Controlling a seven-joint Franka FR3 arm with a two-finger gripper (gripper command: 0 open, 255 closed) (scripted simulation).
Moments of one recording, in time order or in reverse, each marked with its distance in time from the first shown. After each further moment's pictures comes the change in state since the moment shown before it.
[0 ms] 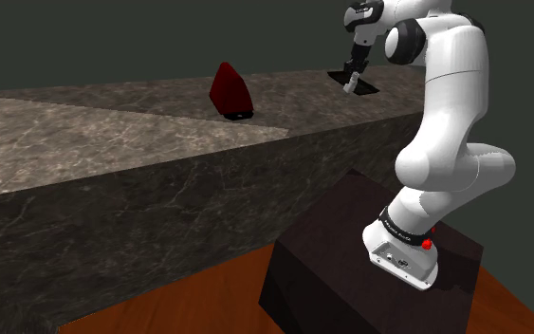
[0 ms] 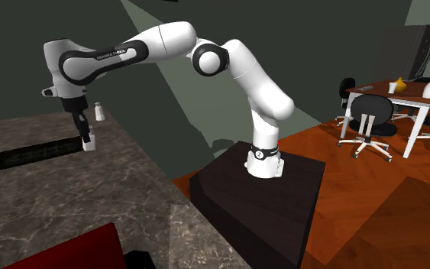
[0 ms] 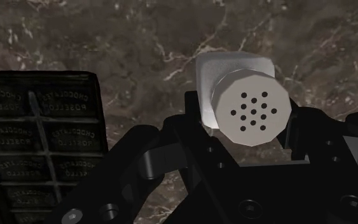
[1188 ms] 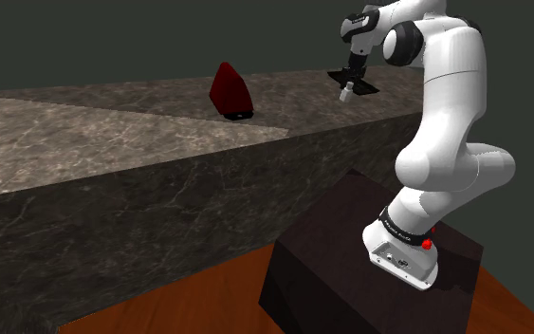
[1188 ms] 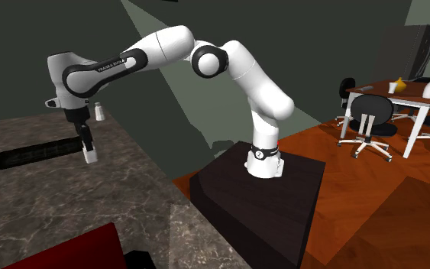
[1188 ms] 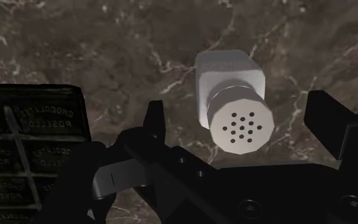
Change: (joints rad) arm 0.003 0.020 0.003 -0.066 0.004 0.086 -0.002
